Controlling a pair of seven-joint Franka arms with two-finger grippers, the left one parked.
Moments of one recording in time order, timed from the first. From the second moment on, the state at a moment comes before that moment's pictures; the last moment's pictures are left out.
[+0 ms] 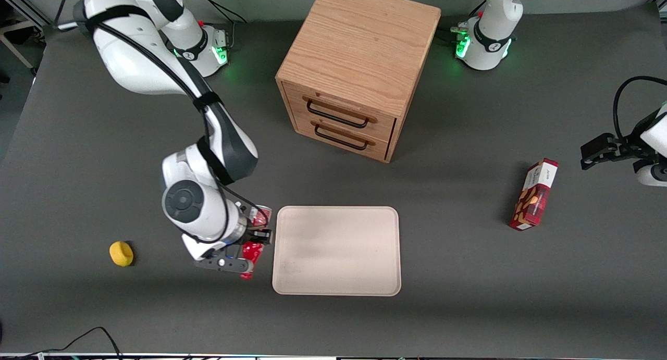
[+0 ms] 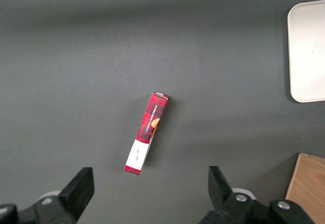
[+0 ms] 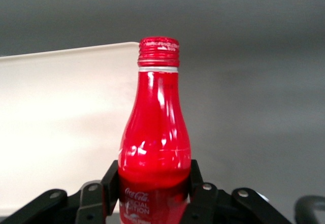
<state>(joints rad) 0.31 0.82 0.14 -1.17 -0.07 2.07 0.55</state>
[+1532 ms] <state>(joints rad) 0.39 1.00 0.09 -1.16 -0.16 2.25 0.47</state>
